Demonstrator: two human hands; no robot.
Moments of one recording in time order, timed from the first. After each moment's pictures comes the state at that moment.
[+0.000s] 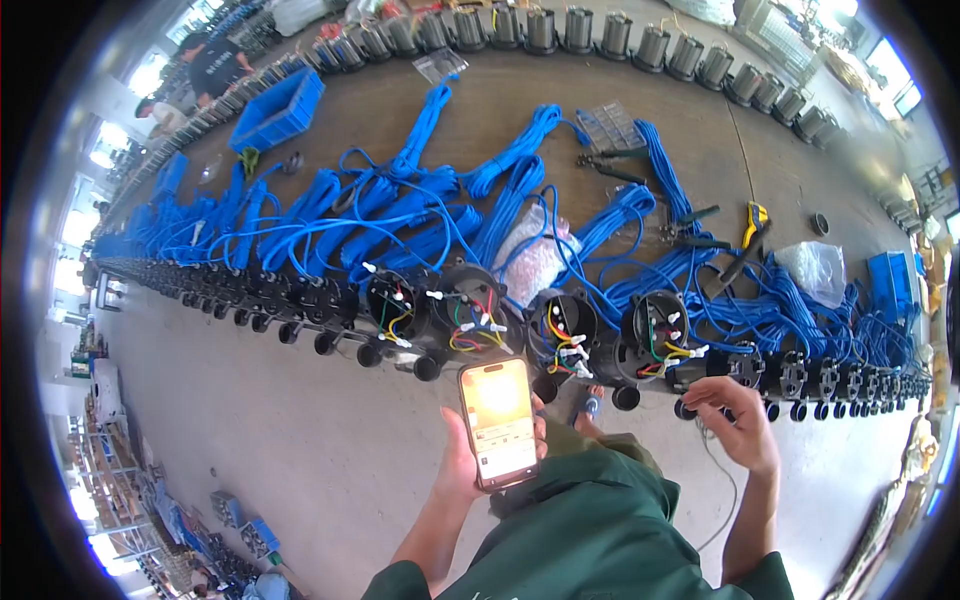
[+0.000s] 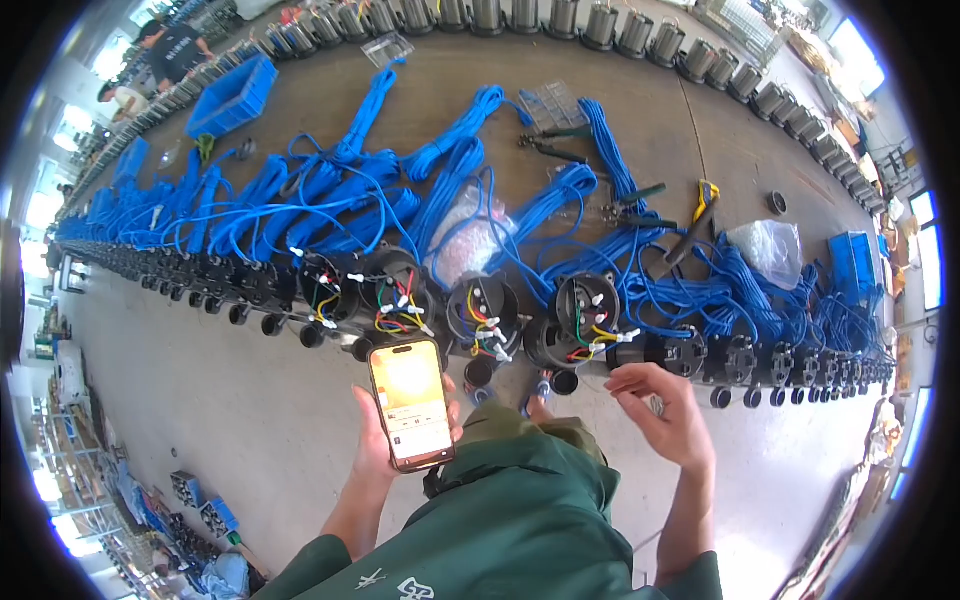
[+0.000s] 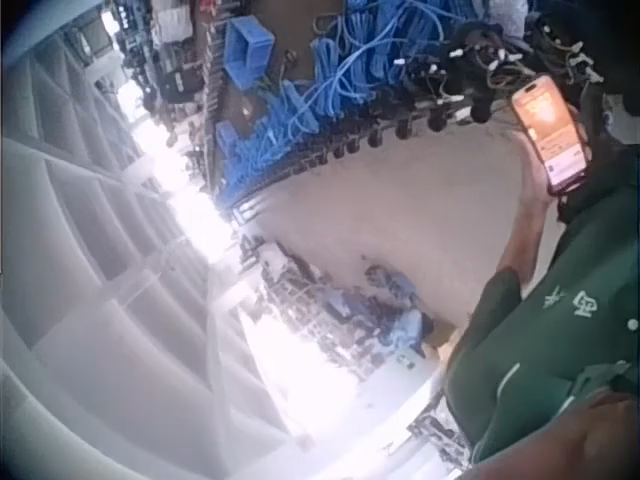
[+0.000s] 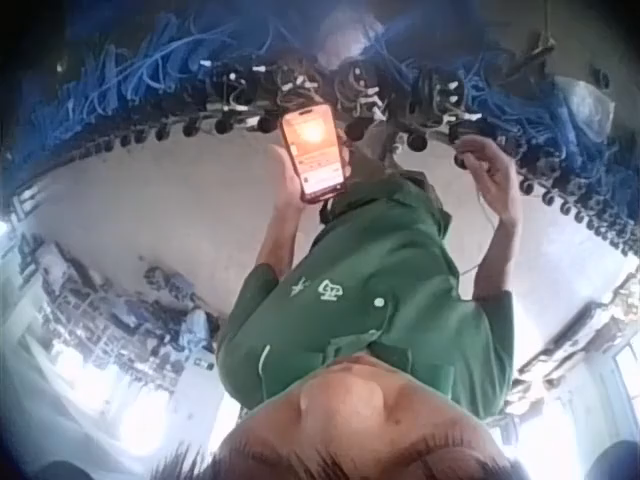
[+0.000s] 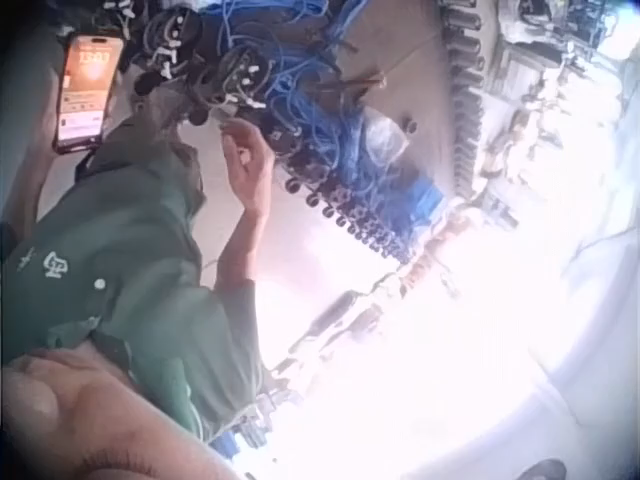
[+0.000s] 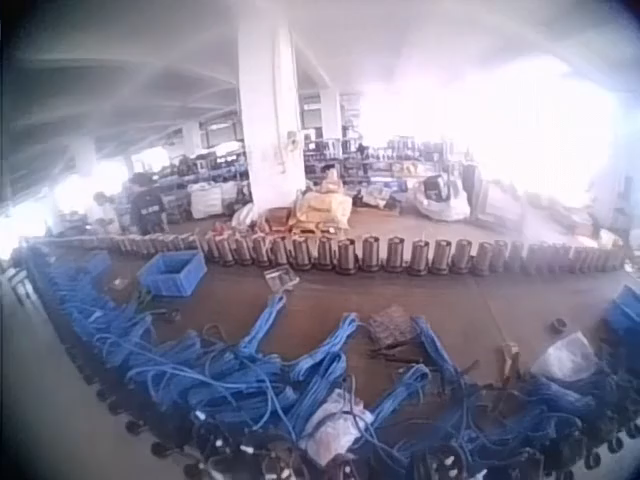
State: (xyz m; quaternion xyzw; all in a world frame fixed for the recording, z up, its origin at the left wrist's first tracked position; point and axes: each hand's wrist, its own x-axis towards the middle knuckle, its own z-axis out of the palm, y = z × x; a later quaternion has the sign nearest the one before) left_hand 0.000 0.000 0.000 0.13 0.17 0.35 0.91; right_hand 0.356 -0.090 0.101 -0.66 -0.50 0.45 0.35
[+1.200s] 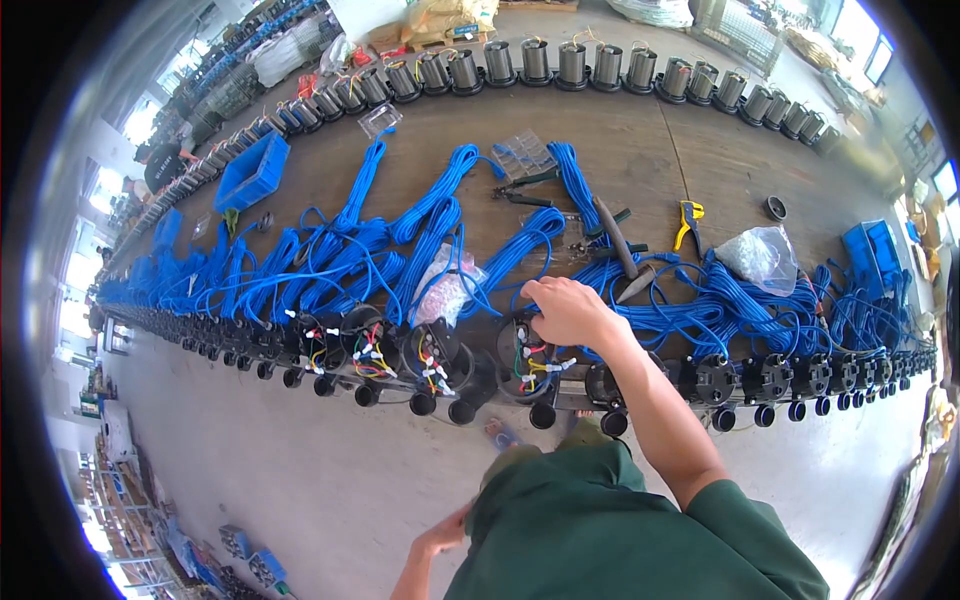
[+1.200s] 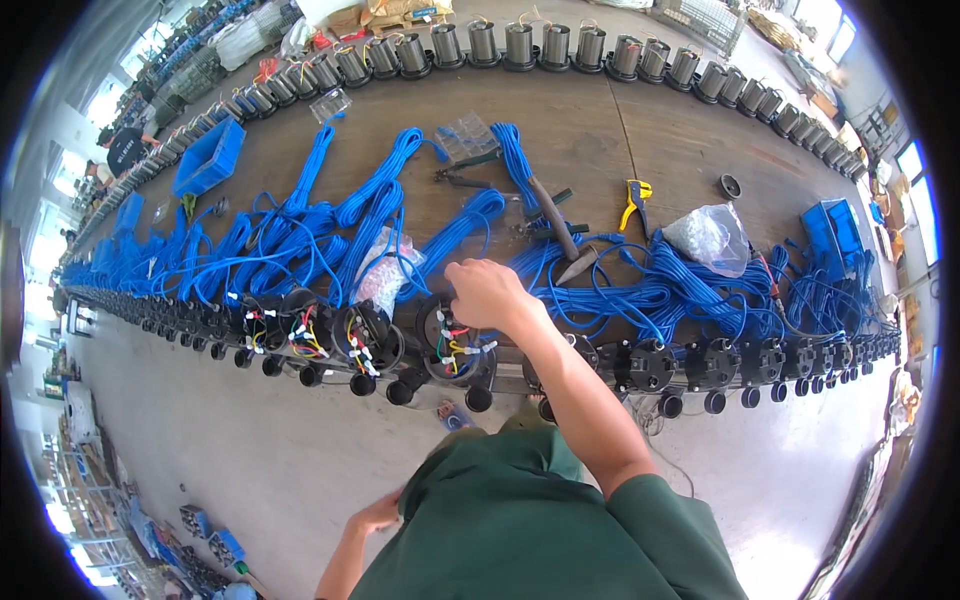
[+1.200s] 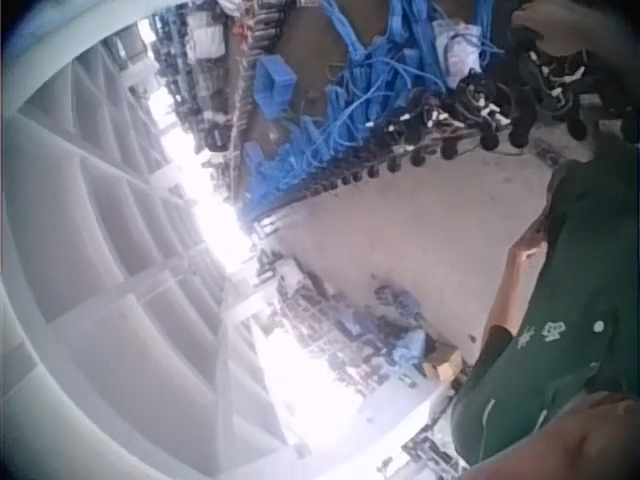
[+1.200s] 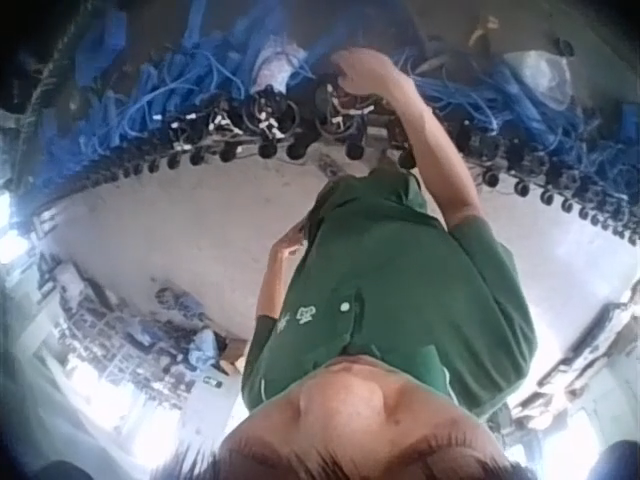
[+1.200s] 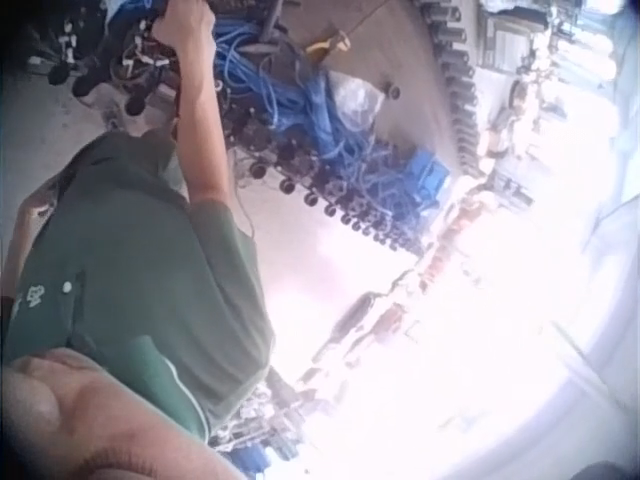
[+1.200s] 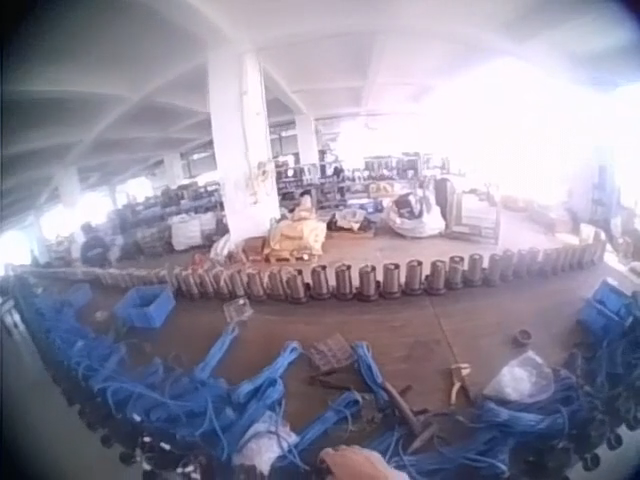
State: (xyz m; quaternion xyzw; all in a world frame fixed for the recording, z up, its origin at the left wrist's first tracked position) left_hand -0.057 -0.184 -0.188 0.46 0.49 -0.15 0.72; right_hand 0.421 0.067 0.019 -0.62 -0.73 0.22 0.17
